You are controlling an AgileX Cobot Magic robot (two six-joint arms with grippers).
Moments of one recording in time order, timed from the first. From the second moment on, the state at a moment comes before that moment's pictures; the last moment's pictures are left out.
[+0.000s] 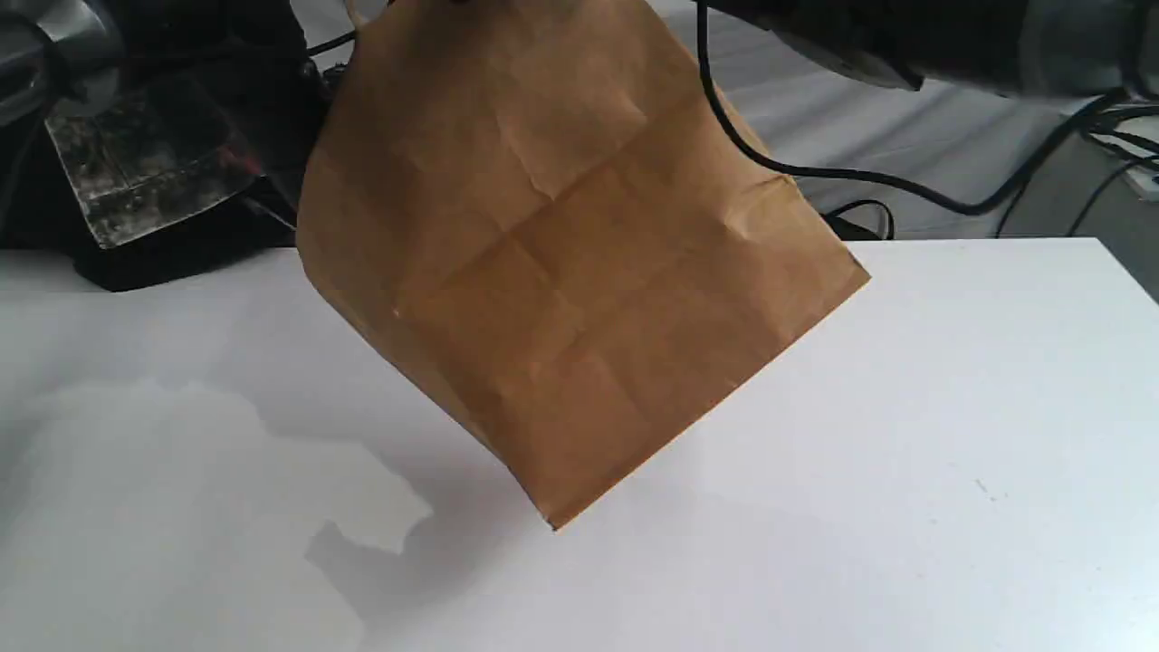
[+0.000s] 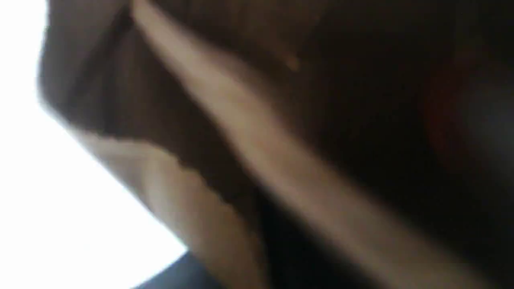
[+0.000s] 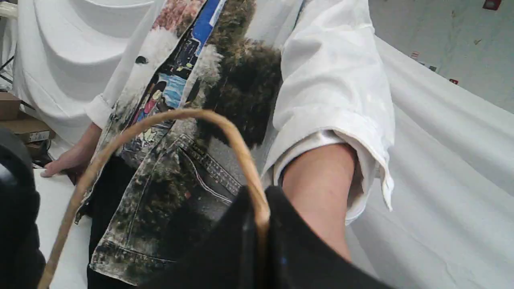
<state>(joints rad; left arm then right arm) -0.25 2.22 -2.04 -0.24 1.22 0.23 0.47 1.92 -1.72 -0.94 -0.39 0.59</state>
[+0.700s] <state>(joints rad) -0.18 2.22 -2.31 -0.25 1.22 0.19 0.46 1.56 -1.18 -0.96 -0.54 0.57</state>
